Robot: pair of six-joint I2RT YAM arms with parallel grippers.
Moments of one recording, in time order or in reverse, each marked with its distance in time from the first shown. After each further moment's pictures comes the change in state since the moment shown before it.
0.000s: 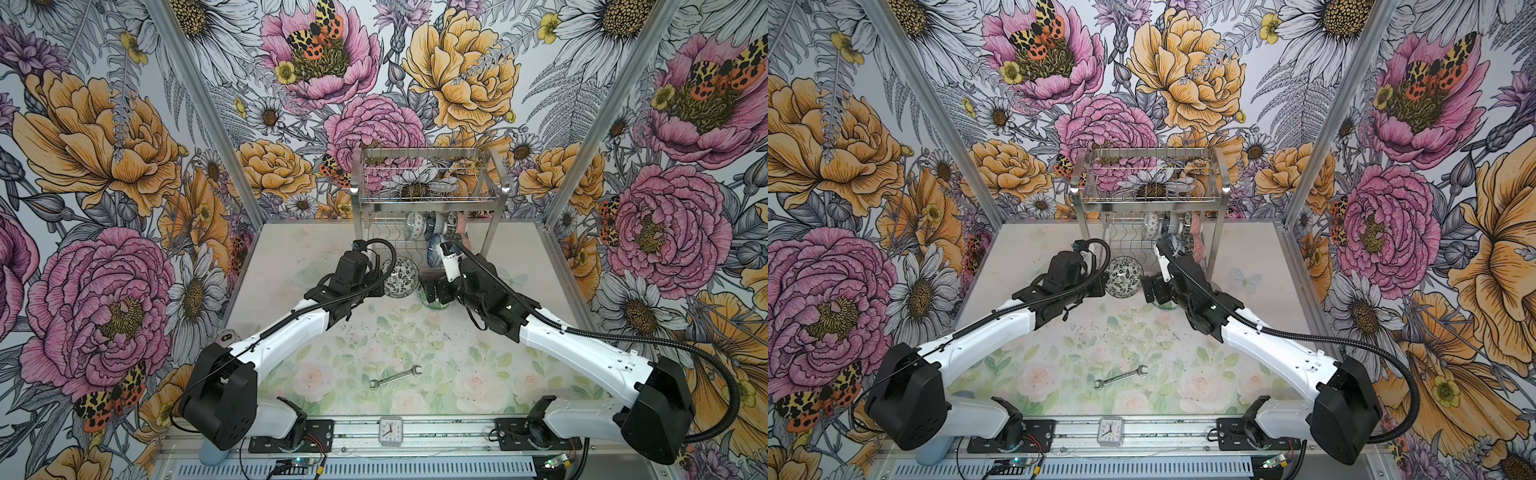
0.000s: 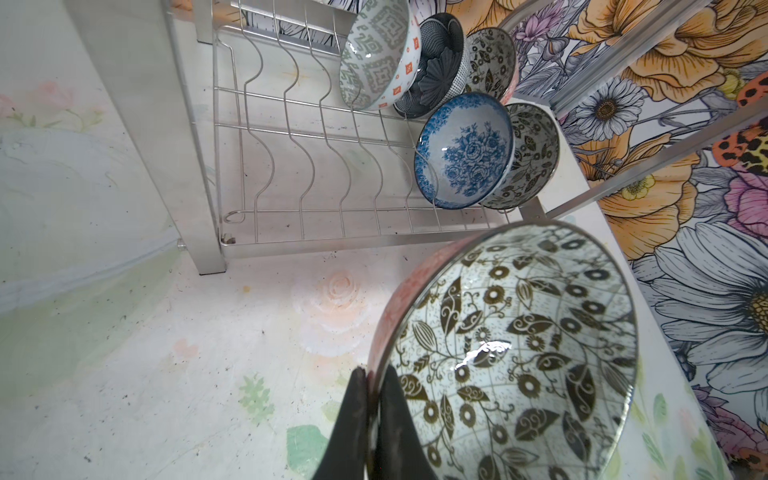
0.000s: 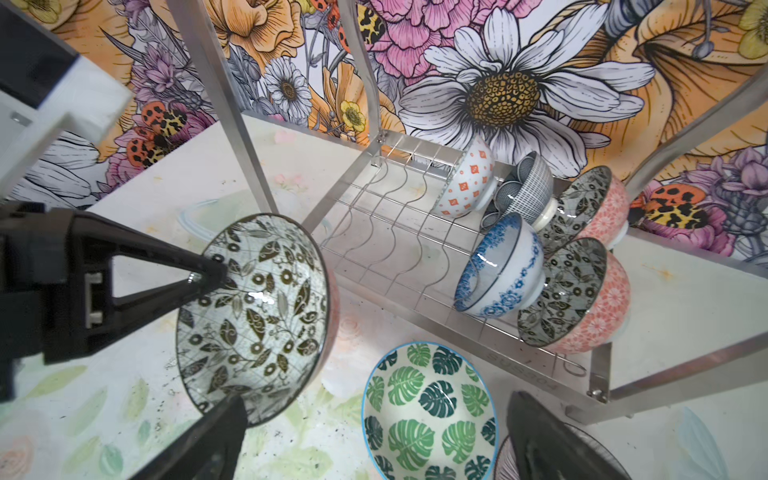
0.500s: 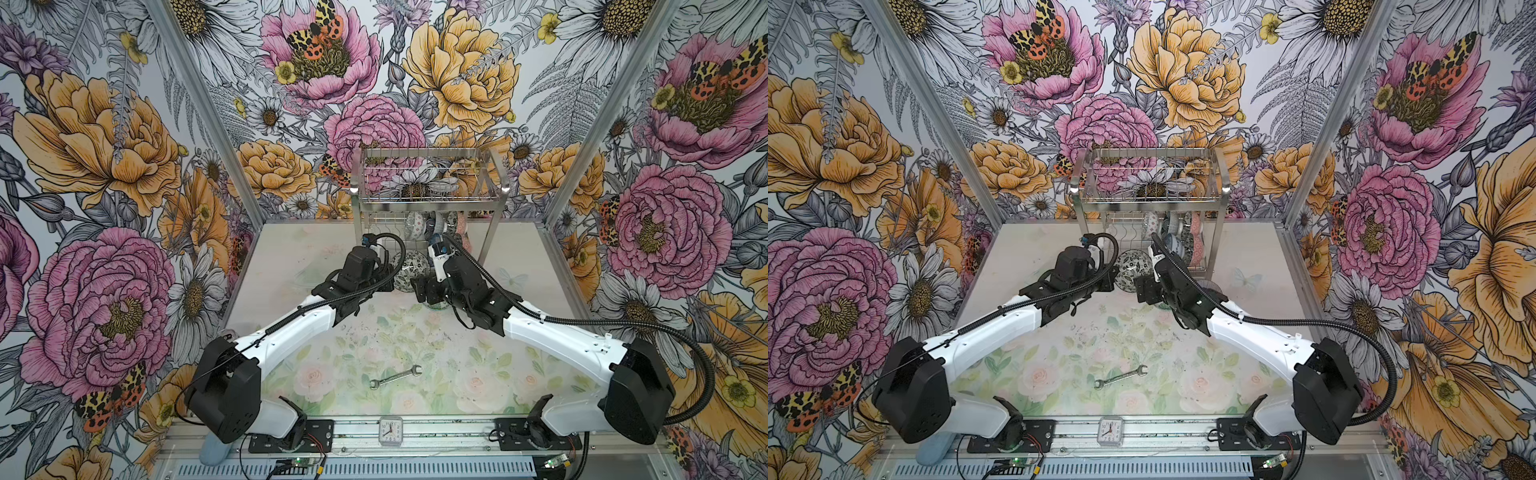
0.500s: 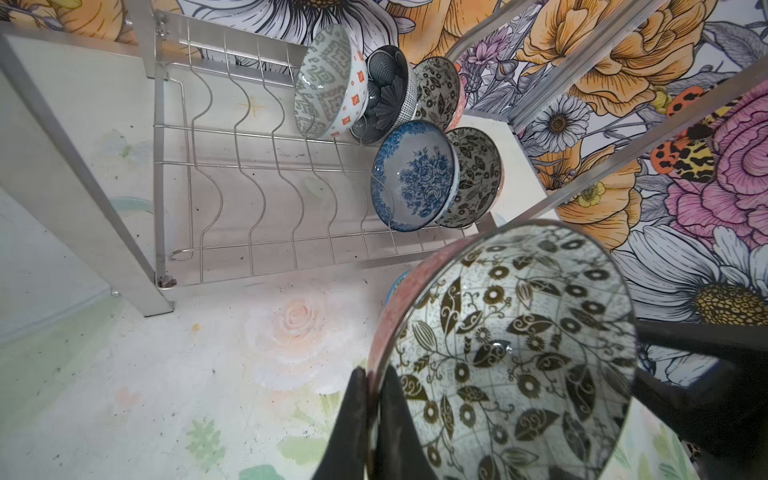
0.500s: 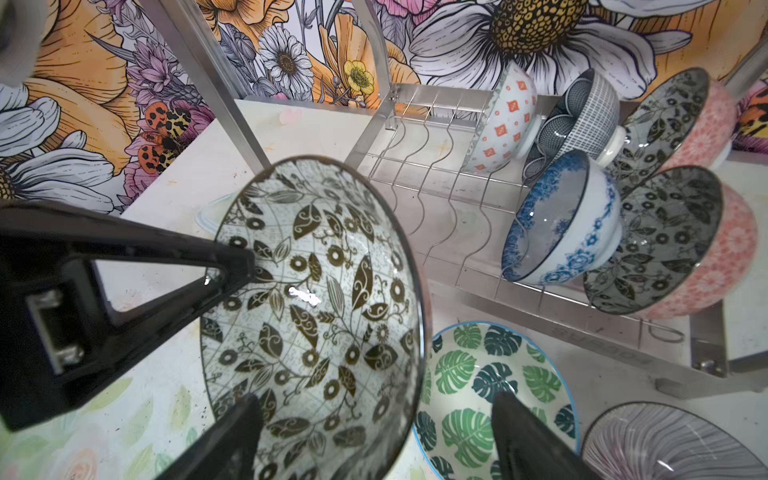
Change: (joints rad) left arm -0.049 0.038 0.069 0.038 0.000 -0.003; right arm 0.019 0.116 0.029 0.001 -0.020 0.185
